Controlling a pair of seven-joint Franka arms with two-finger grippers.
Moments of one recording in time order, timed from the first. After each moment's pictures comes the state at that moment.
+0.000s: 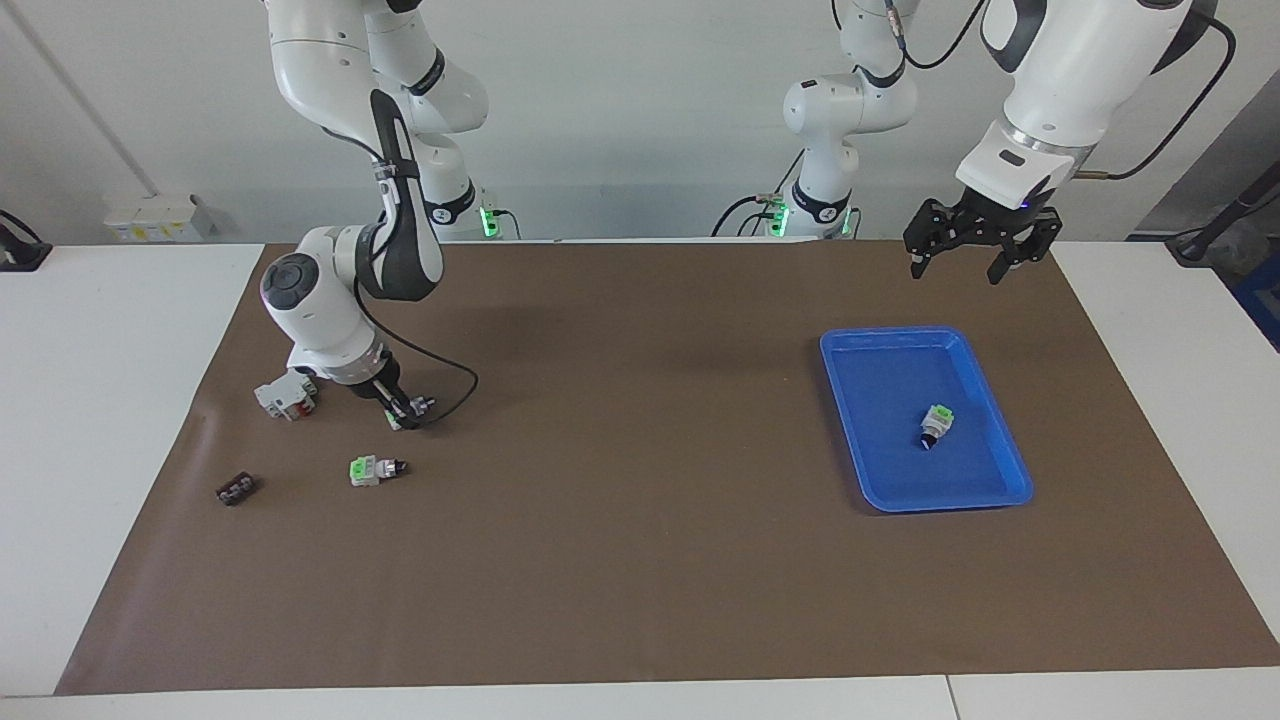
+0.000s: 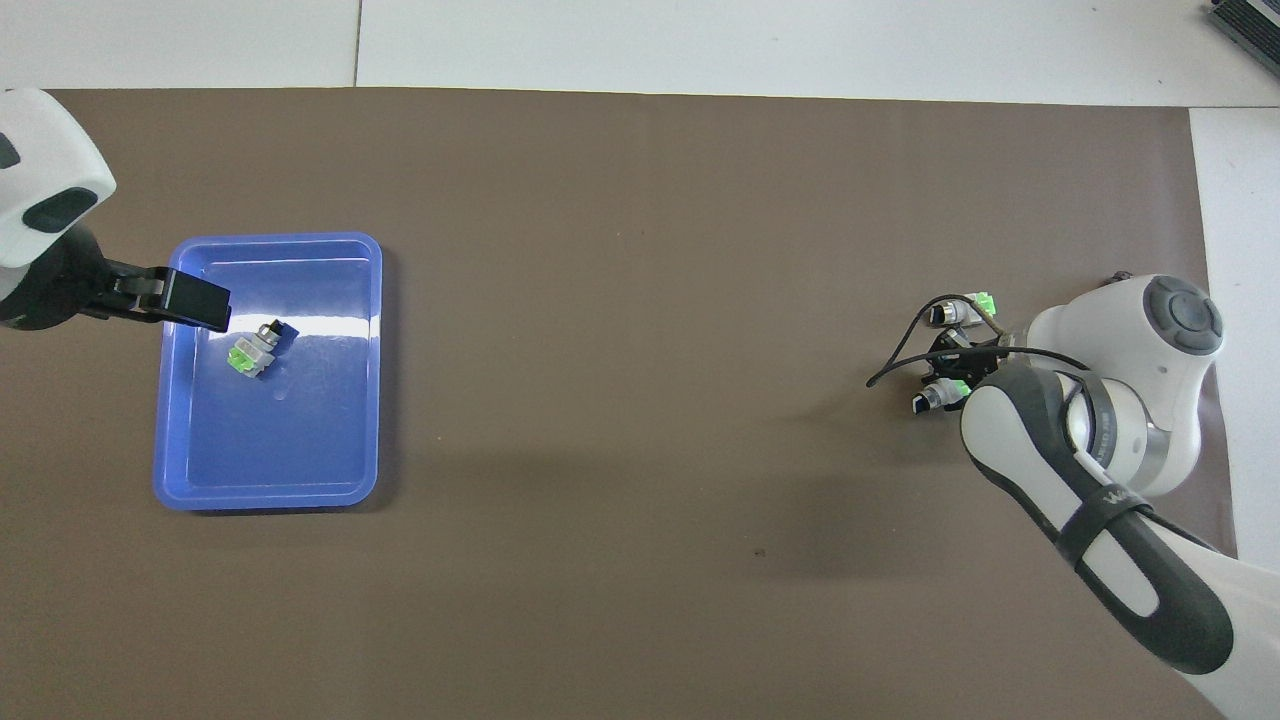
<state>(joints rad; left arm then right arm) 0.05 0.01 -0.20 -1.54 0.00 1.56 0.02 0.00 0.20 -0.01 -2.15 0.19 2.26 0.82</state>
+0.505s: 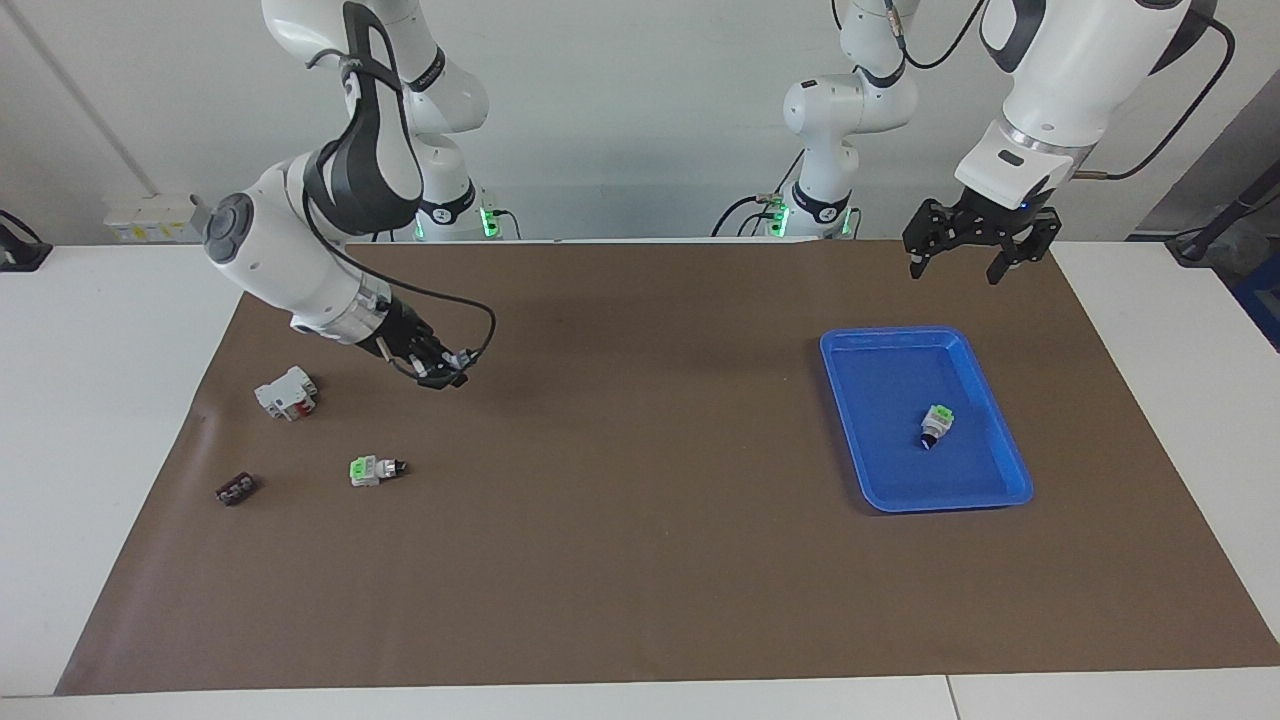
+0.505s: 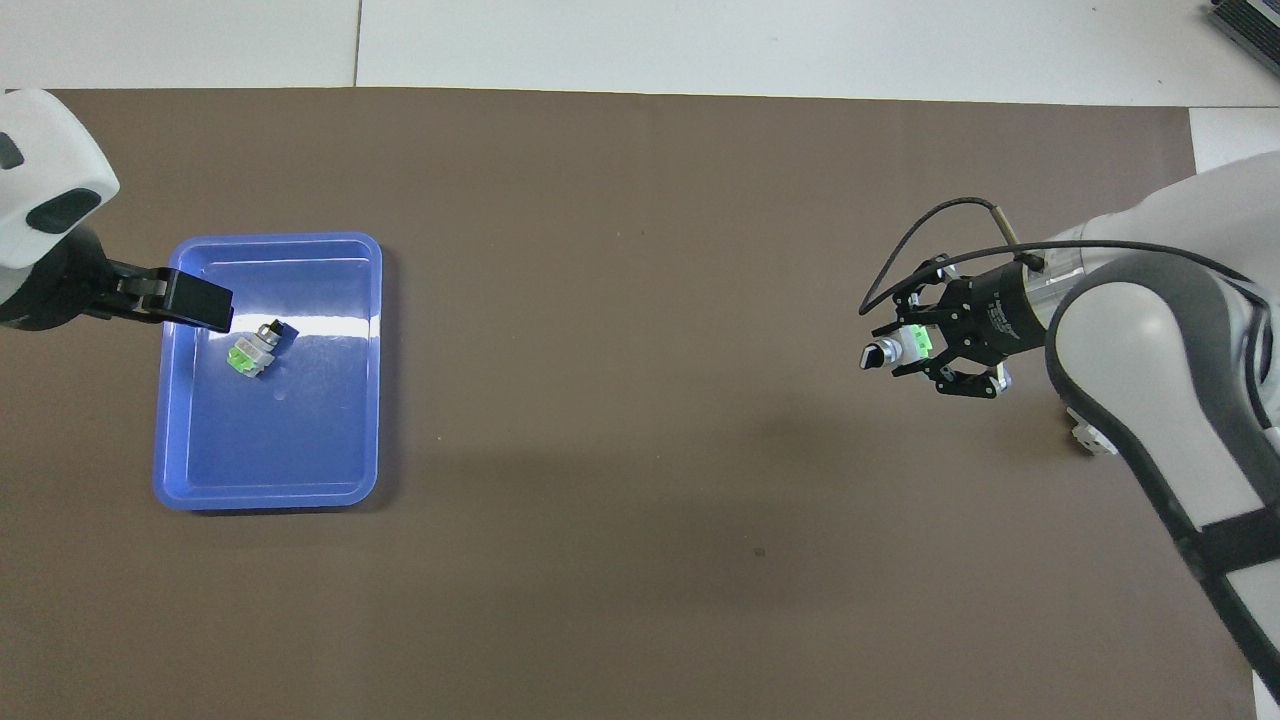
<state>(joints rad) 0.05 0.01 -0.21 -1.54 0.00 1.56 0.02 0.01 0.11 0.08 -1.82 0.52 1.84 1.07</state>
